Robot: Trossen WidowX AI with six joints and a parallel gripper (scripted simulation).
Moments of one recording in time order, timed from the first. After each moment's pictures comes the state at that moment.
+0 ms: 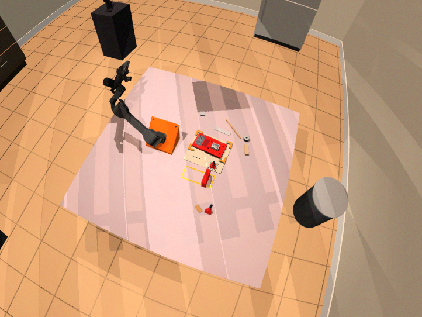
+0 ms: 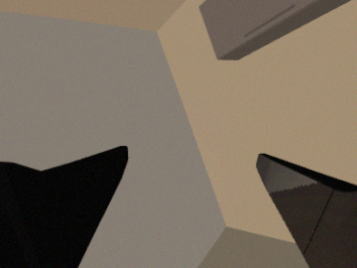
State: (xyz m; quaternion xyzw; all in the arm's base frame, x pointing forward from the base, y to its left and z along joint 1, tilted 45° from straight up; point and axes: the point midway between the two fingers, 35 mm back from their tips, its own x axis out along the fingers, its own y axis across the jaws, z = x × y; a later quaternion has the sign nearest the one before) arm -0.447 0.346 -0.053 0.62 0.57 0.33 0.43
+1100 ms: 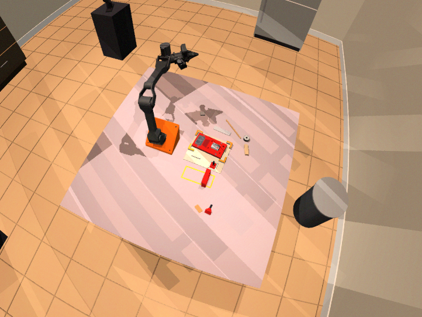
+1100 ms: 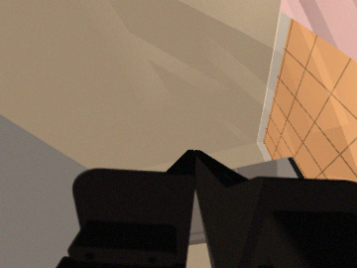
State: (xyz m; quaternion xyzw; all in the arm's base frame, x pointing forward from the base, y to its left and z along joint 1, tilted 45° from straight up) arm 0.007 0.544 0.023 0.52 0.29 0.13 0.79
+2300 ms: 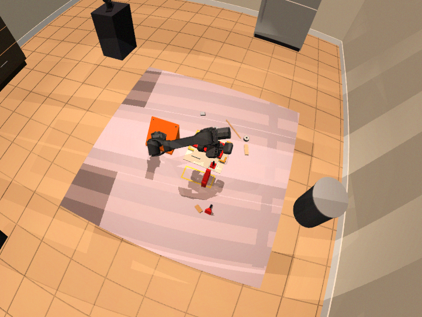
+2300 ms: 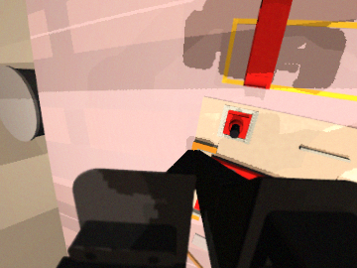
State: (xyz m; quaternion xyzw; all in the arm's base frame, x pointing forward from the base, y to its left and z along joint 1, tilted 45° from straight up) arm 0.367 0.090 0.124 0.30 0.24 -0.48 0.79
